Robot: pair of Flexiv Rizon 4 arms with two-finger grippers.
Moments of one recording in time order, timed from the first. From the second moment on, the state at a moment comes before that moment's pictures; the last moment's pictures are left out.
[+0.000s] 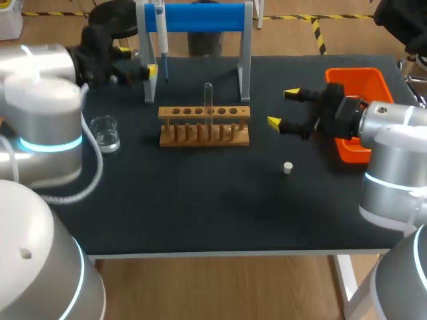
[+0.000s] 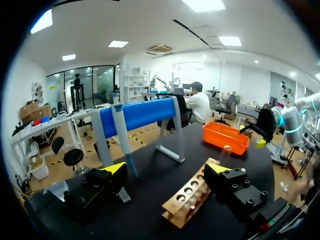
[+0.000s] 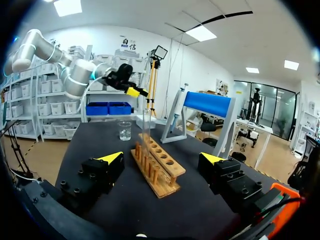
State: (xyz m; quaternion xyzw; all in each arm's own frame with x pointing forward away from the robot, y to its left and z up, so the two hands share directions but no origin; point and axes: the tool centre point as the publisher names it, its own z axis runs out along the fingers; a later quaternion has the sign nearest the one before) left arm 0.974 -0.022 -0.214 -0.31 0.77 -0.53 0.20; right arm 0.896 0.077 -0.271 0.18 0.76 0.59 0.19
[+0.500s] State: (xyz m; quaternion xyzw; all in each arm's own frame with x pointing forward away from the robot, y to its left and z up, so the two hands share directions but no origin) left arm 0.893 -0.053 -0.247 -0.23 0.76 -0.55 0.23; right arm 0.896 0.077 -0.270 0.18 0.76 0.59 0.19
